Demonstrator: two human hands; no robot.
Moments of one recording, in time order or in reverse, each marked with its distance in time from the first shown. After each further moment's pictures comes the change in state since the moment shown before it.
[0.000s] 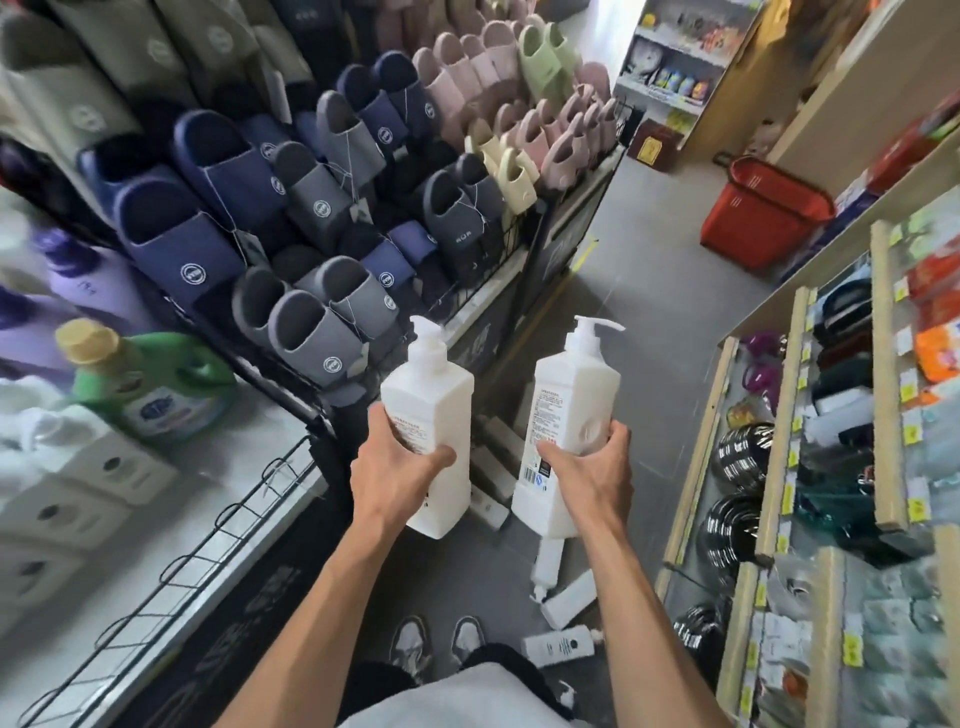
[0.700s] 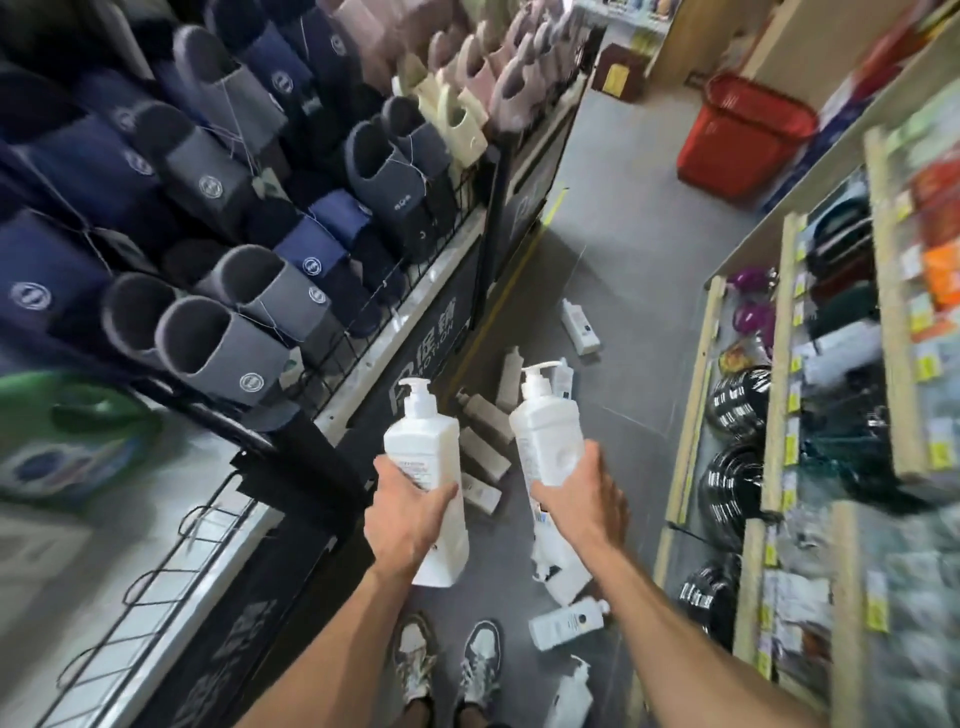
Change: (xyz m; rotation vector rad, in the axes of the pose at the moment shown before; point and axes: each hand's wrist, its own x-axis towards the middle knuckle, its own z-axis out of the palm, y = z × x) left_hand 0.052 -0.066 0.124 0.257 -0.099 -0.257; right_hand 0.084 0.095 0.035 -0.445 -0.086 0.035
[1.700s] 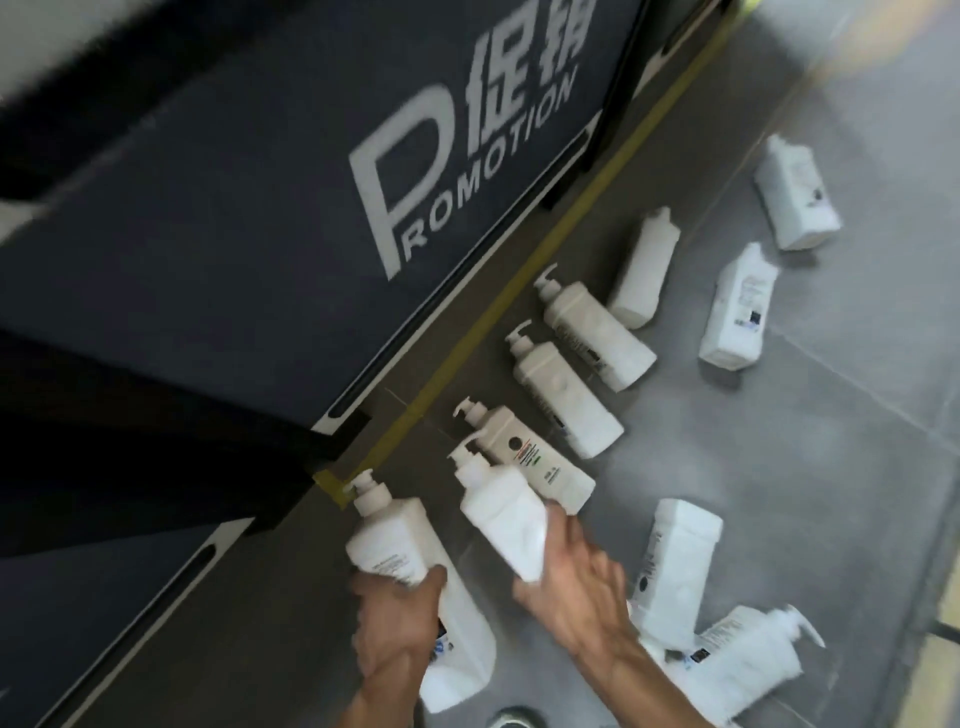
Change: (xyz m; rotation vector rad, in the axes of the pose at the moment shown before) left_hand 0.332 -0.387 0.370 -0.131 0.126 -0.705; right_hand 0.258 0.200 0.531 -0.491 -0.433 -0.449
